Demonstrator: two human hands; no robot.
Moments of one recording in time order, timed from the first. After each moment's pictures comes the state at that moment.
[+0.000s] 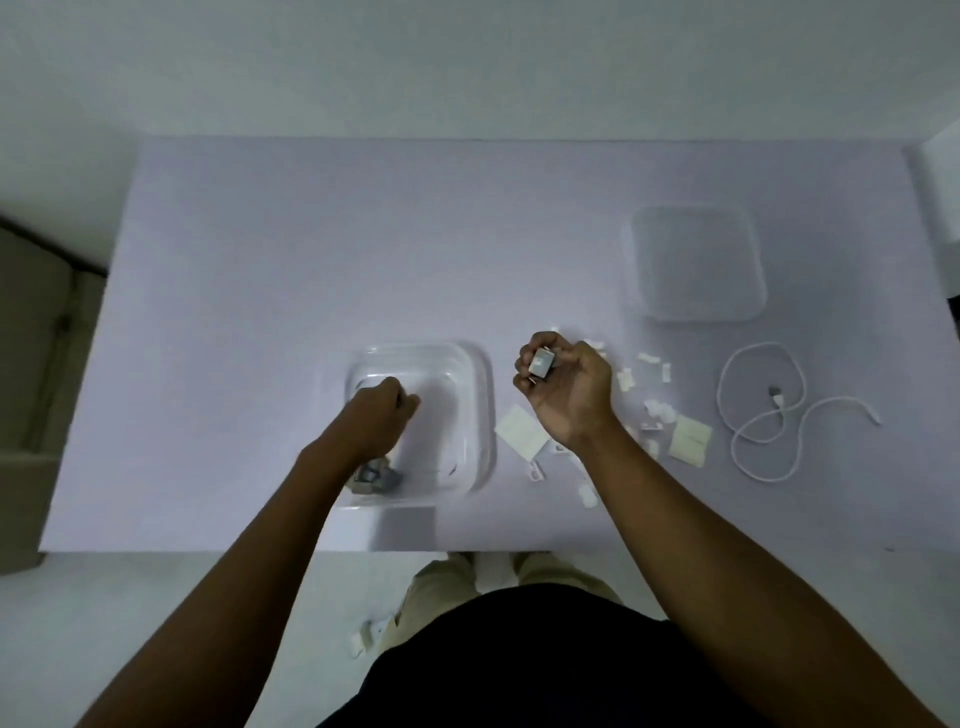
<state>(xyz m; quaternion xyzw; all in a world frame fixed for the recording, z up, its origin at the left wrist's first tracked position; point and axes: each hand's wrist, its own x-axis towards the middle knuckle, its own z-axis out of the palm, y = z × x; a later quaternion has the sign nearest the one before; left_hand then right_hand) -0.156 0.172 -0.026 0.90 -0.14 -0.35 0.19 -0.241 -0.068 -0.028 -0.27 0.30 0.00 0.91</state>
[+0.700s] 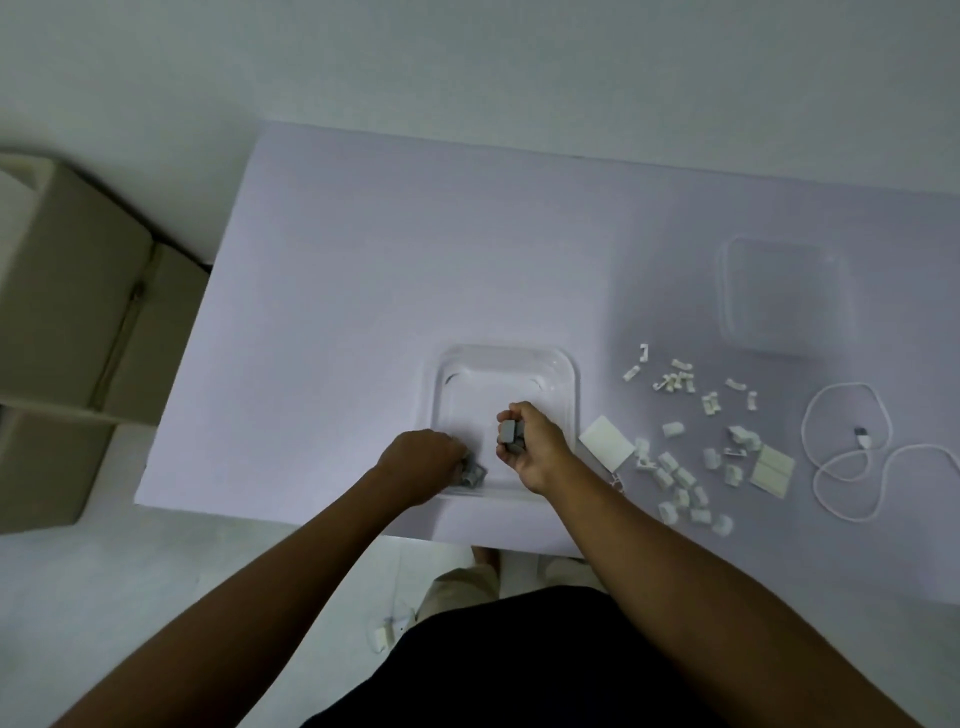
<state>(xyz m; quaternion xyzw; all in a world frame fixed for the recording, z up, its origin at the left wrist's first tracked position) -0.171 0.299 -0.052 0.87 -0.39 -0.29 -0.03 -0.206 0.121 -0.081 -0.38 0.52 0.19 0.74</state>
